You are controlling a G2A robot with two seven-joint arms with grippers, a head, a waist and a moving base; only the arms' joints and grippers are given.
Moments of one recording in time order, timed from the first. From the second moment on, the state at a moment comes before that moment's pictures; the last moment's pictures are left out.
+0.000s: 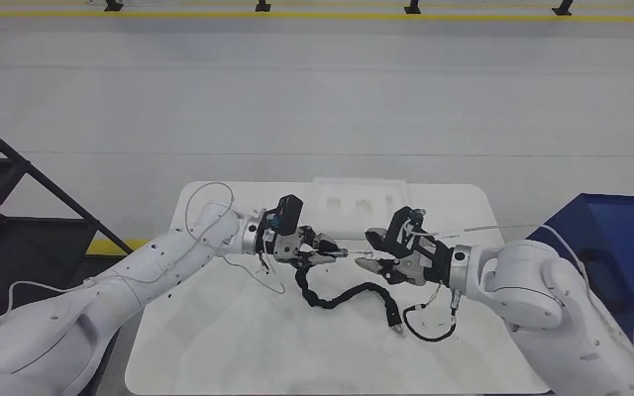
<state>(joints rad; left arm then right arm) 0.44 -0.99 -0.19 -1.10 1.20 -1.01 0.78 -1.17 -0.90 1.22 -2.07 -0.57 -0.50 0.86</state>
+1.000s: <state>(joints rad) 0.50 -1.13 -0.26 -0.83 1.29 -0.92 0.52 -1.13 -0.89 1.22 -1.88 -0.44 -0.64 0.86</state>
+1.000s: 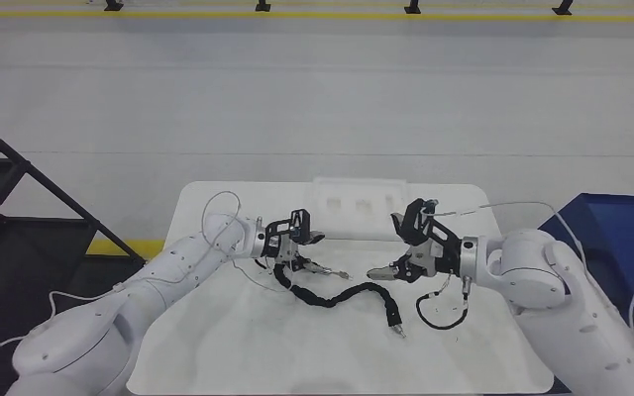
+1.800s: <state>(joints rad) 0.12 -1.00 -0.17 -0.90 1.13 -1.01 0.68 -0.68 -0.92 1.10 -1.44 -0.25 -0.99 0.83</state>
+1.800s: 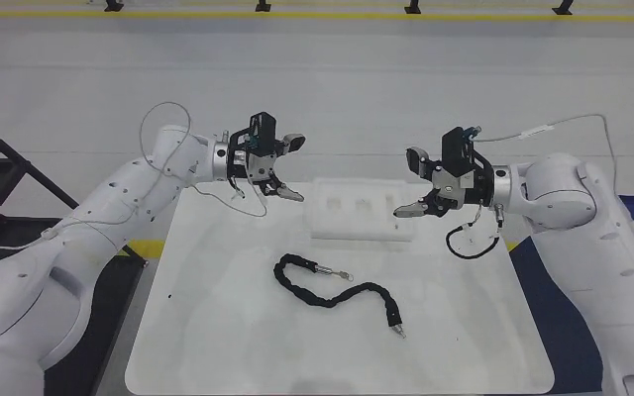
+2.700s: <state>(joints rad) 0.02 -0.93 -0.17 -1.08 0.58 -1.01 0.19 -0.57 -0.90 1.08 -1.38 -0.22 -1.01 0.81</state>
